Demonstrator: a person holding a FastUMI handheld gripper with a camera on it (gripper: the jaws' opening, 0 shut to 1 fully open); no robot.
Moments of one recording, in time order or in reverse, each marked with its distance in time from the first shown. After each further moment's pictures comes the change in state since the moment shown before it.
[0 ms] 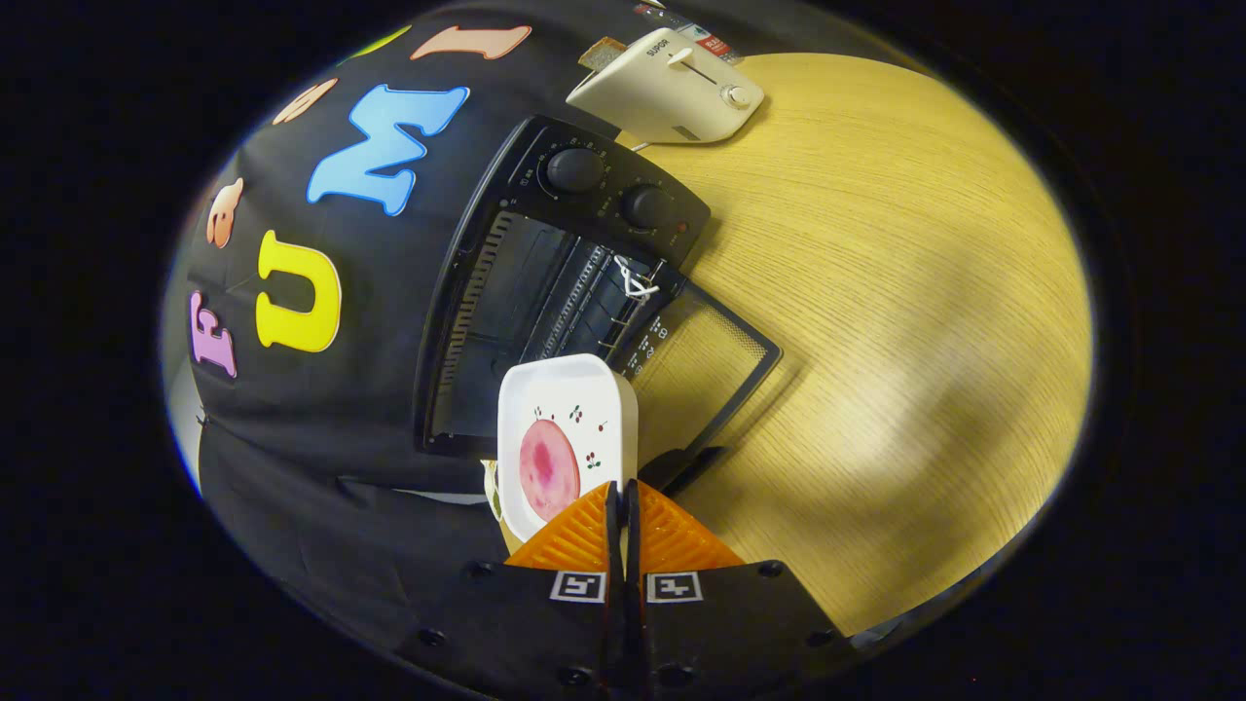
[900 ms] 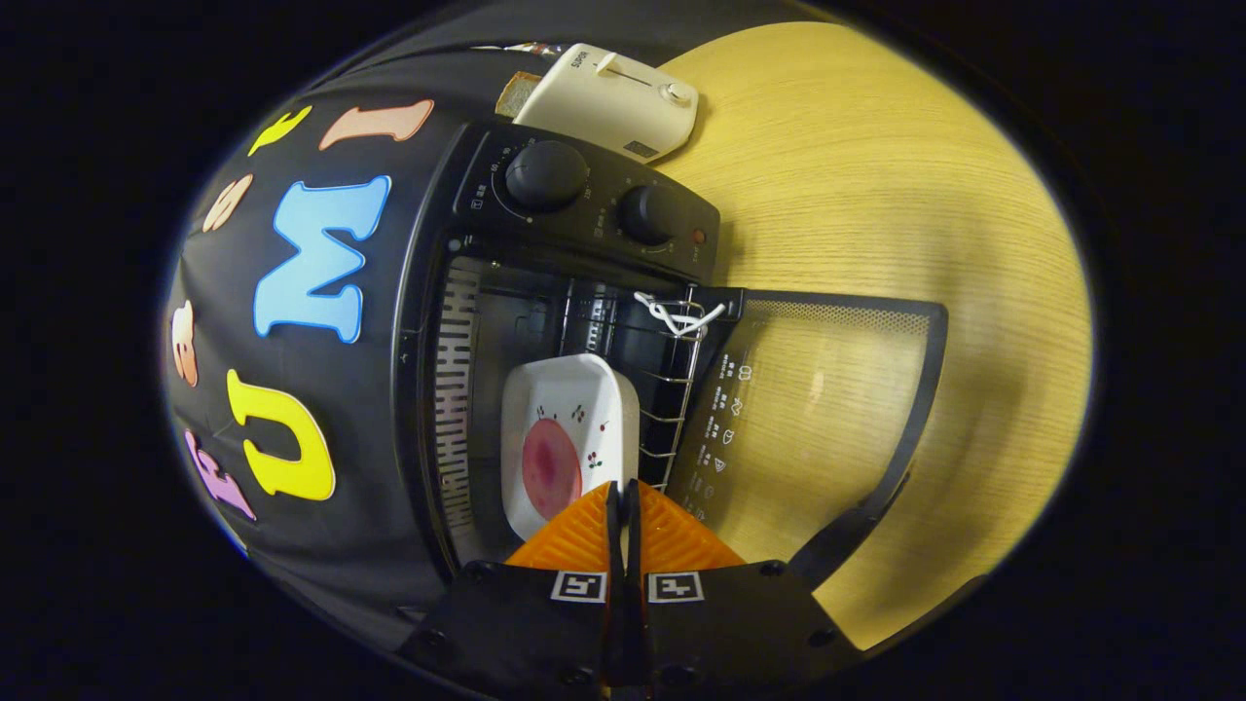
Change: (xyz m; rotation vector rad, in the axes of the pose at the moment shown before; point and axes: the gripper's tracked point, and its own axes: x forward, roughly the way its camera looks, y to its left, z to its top) arm 0.094 0.049 0.045 0.323 -0.293 -0.007
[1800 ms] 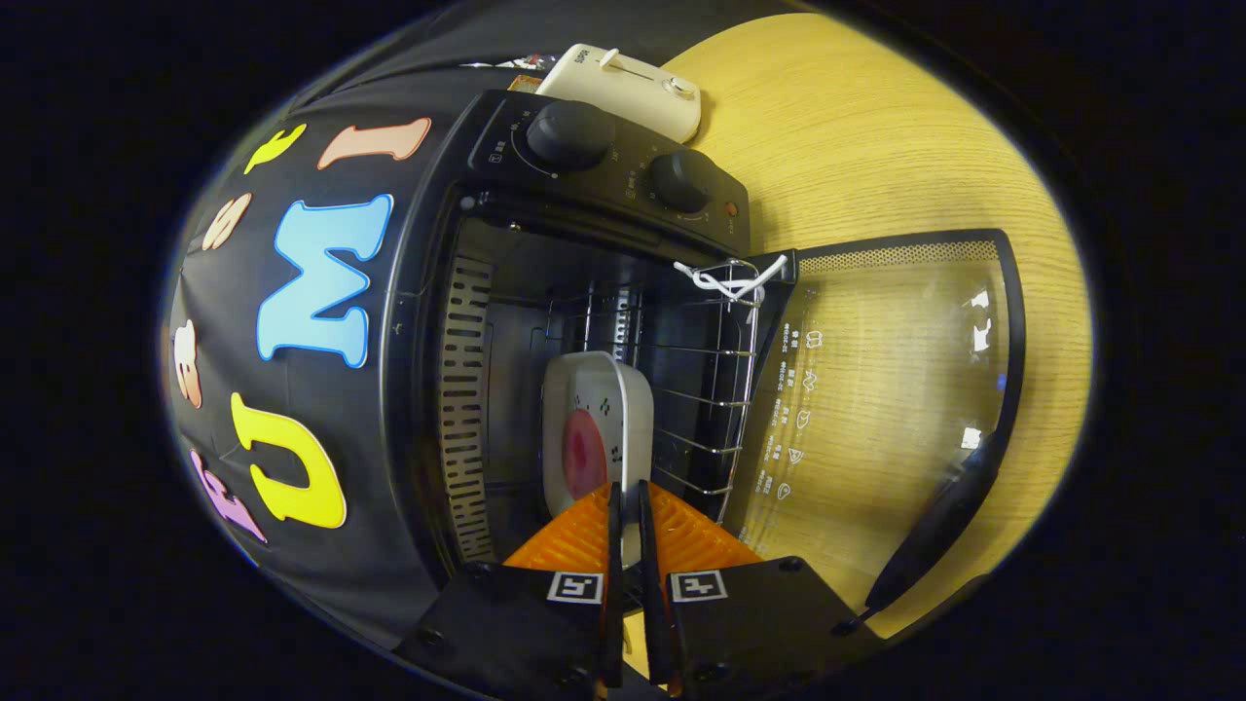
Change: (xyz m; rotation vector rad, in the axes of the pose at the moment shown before) arm 0.021 0.022 -0.016 0.032 -0.048 0.050
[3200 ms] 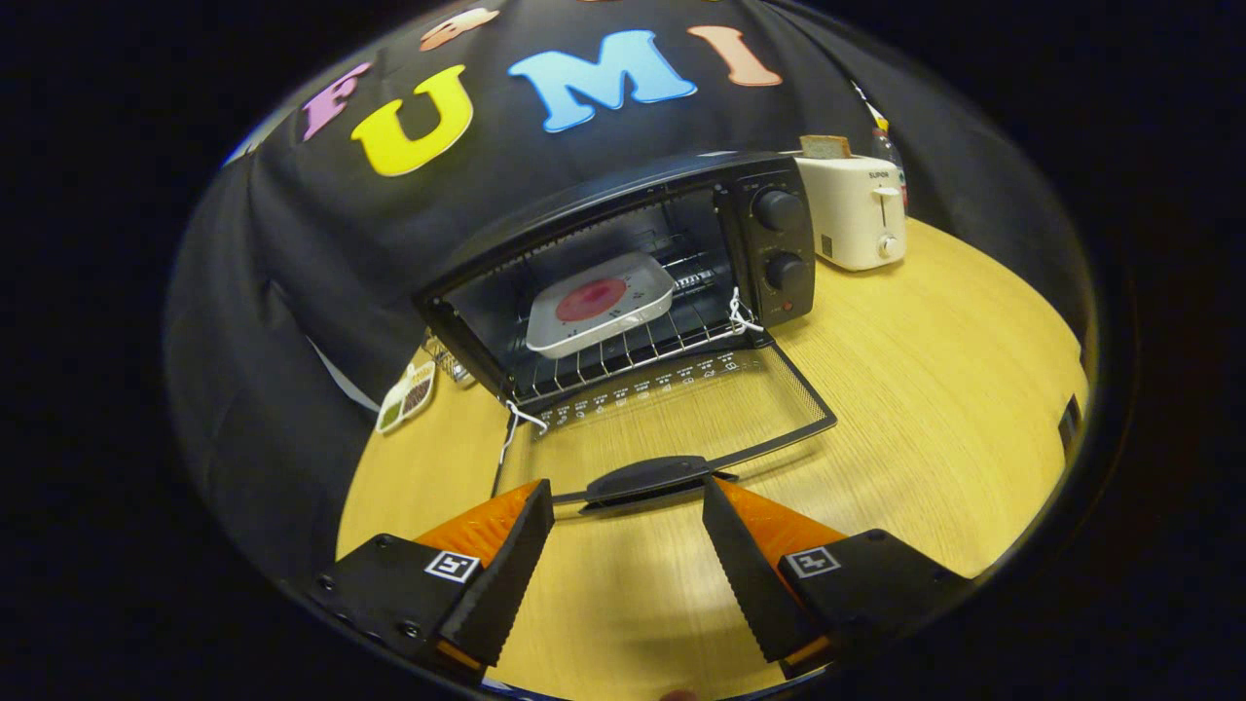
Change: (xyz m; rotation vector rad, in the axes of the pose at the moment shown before) arm -0.132 -0.113 -0.001 -1.207 0.187 -0.090
